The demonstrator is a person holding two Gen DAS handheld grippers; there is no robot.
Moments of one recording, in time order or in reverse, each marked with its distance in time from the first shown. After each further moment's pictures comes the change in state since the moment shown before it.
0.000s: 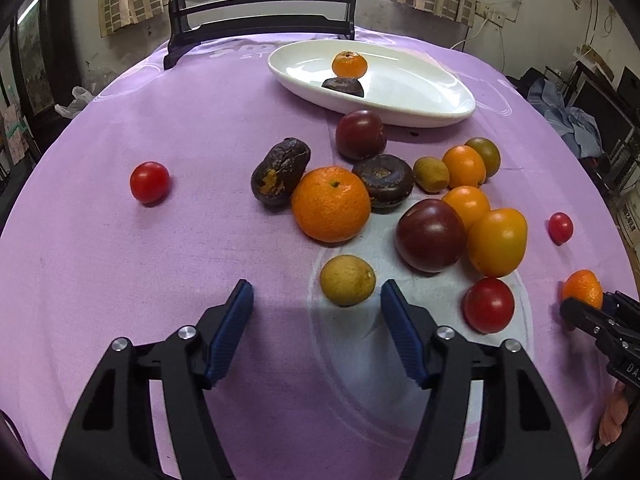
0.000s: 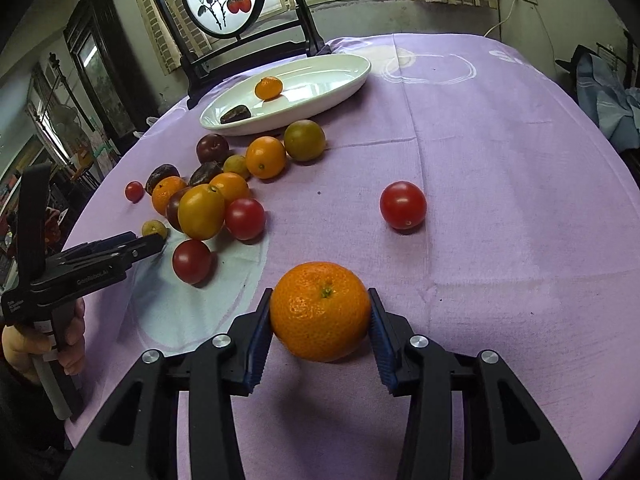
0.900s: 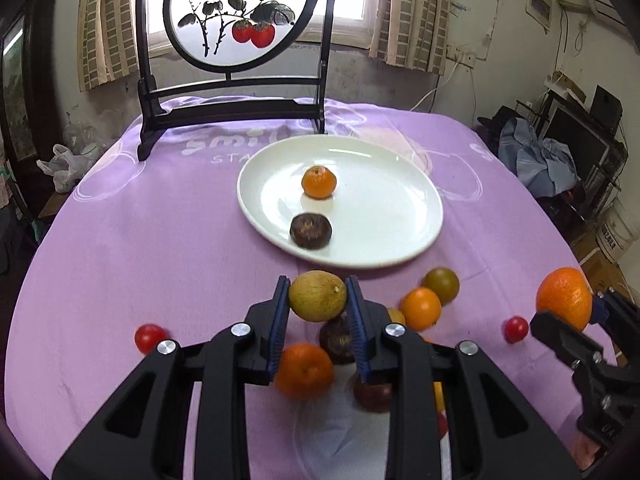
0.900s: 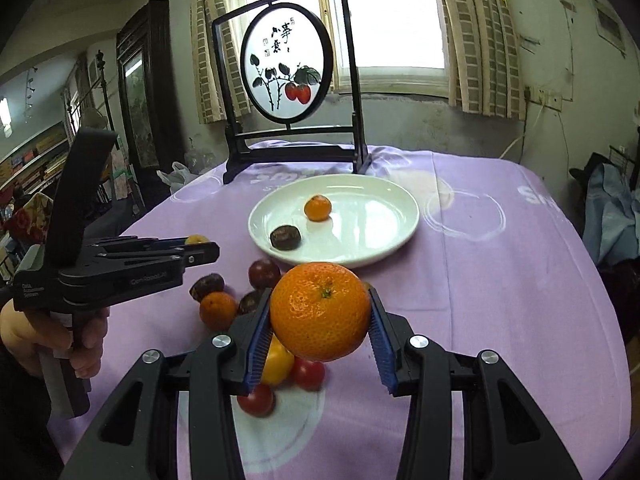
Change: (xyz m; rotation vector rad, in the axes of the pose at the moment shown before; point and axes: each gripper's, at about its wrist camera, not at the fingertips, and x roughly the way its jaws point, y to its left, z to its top) left arm -0.033 -0.010 0.099 0.041 -0.174 -0.079; right arm -0.027 0.066 0.086 -0.188 -0.285 -0.031
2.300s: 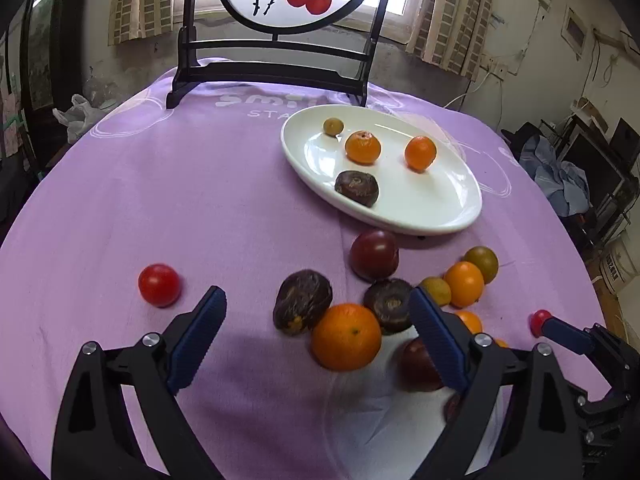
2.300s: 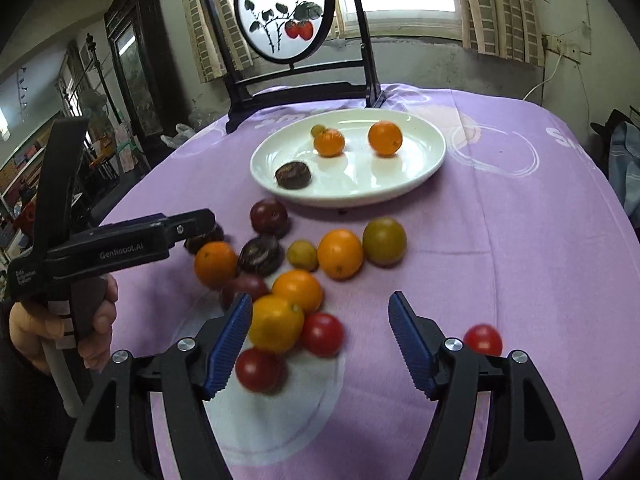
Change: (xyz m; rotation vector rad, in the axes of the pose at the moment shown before) left arm 0.013 0.040 -0.050 -0.134 0.038 0.016; right arm 0.026 0.003 -0.049 0.040 0.199 0.080
